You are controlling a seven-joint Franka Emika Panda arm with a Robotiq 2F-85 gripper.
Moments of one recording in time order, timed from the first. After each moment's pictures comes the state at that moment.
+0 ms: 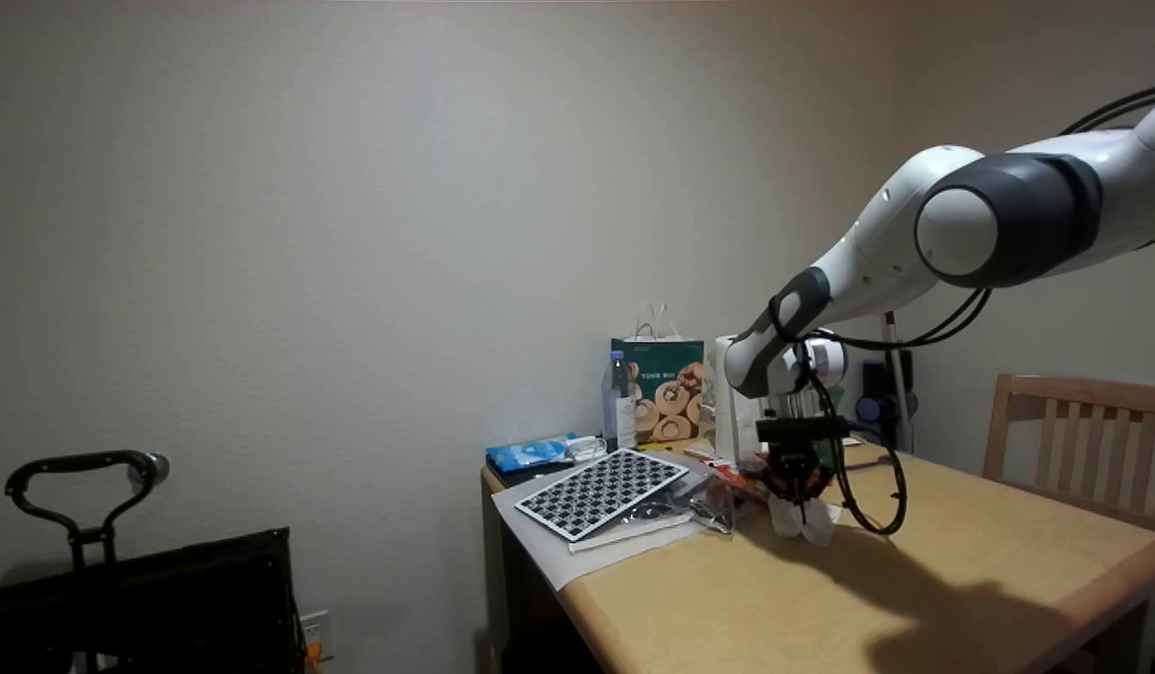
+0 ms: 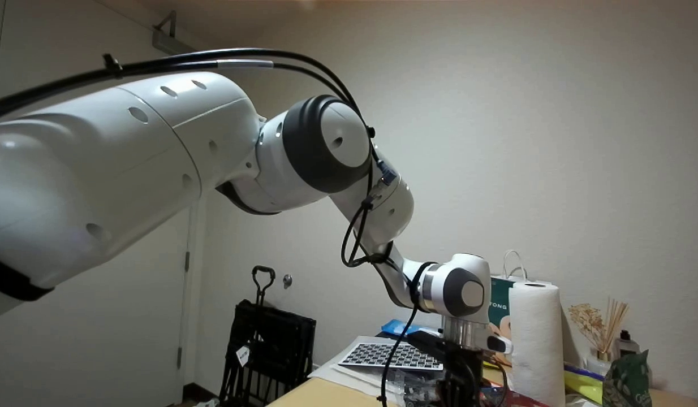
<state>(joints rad) -0.25 0.86 -0.22 -1.44 0.17 2.08 0.37</state>
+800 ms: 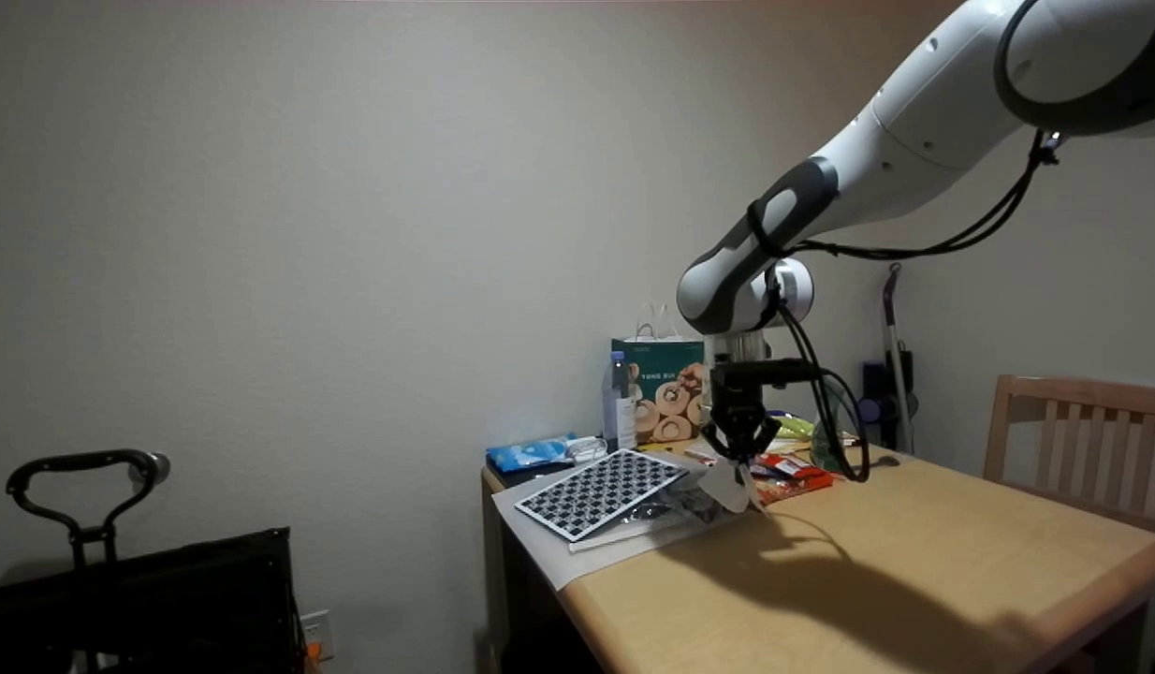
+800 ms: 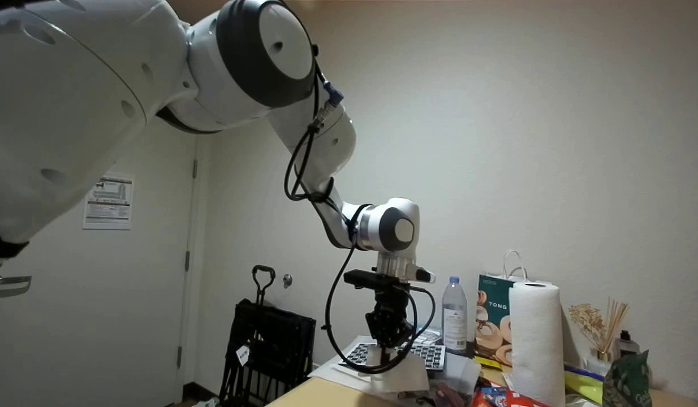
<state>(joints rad) -0.11 0.50 -0.12 -1.72 0.11 2.07 0.24</state>
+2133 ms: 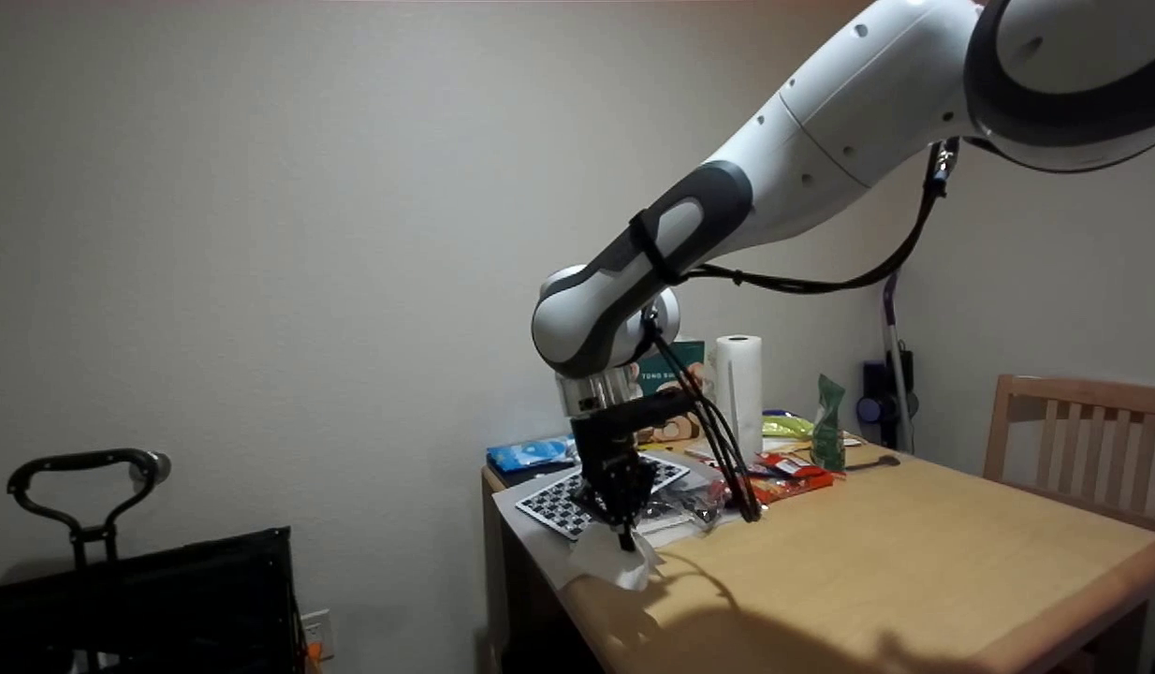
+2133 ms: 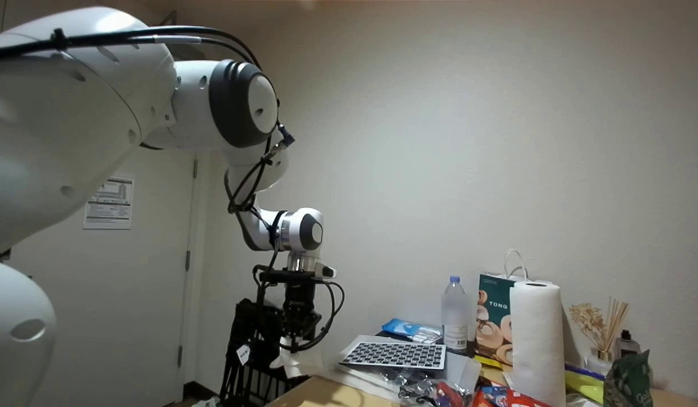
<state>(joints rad) 0.15 0.59 0.02 -1.61 -0.03 1.95 0.21</state>
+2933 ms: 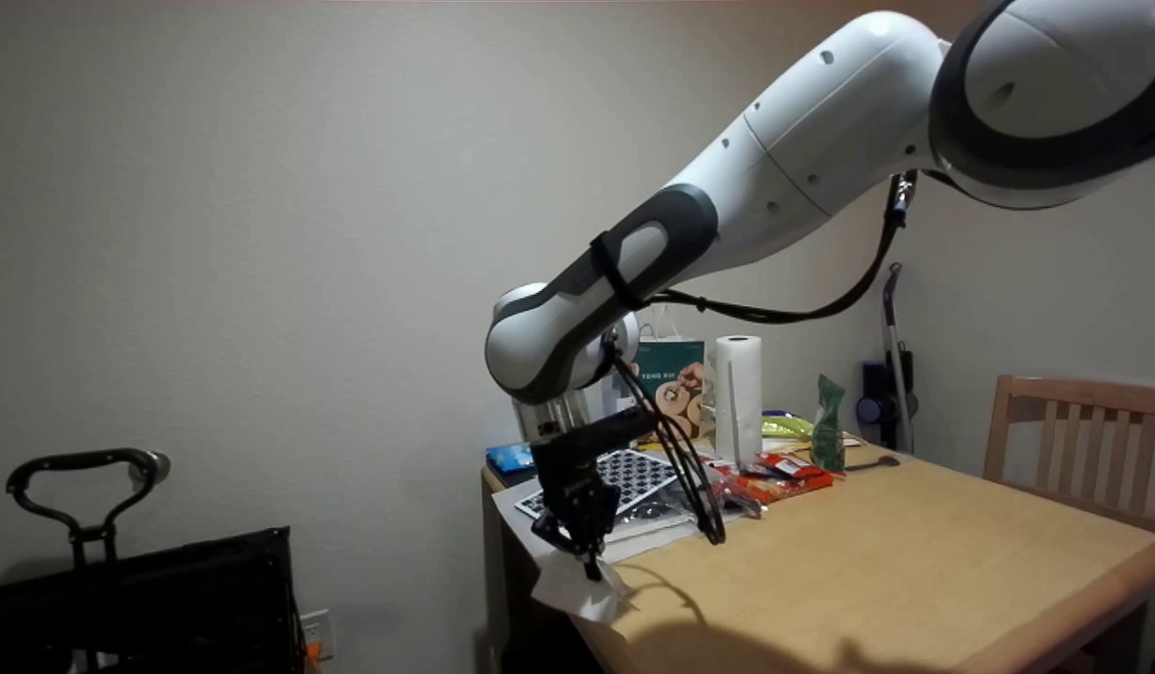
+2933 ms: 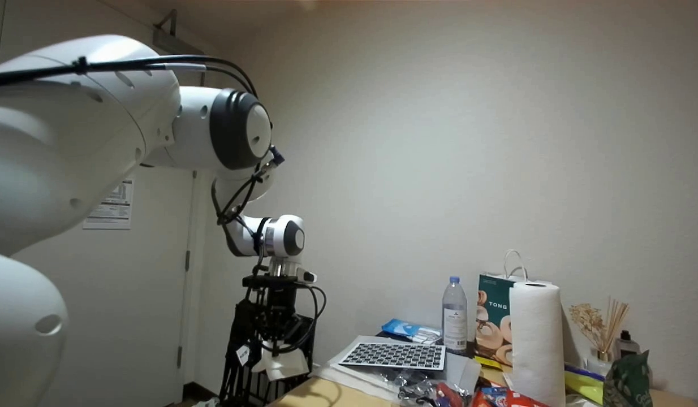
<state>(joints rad) 0.22 0.68 0.05 -1.49 -0.06 1.90 0.21</state>
